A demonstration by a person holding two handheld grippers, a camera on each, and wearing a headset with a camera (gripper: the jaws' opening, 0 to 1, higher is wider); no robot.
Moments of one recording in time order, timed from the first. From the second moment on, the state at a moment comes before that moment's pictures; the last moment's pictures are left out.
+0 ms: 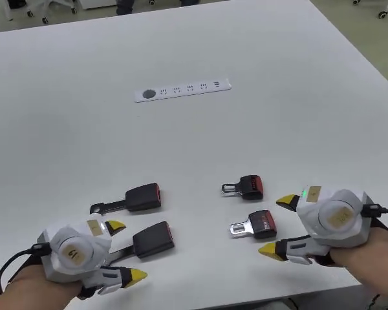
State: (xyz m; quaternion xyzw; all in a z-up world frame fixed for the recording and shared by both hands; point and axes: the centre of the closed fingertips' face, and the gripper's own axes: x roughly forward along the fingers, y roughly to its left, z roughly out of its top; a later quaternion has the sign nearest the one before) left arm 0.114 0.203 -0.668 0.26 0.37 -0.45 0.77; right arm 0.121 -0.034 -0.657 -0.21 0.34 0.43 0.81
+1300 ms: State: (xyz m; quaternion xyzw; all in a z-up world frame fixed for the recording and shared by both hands) left arm 0.124 0.175 -0.691 0.33 0.39 -0.54 0.66; right arm 0.127 -0.025 -0.694 -0.29 0.36 0.53 0.71
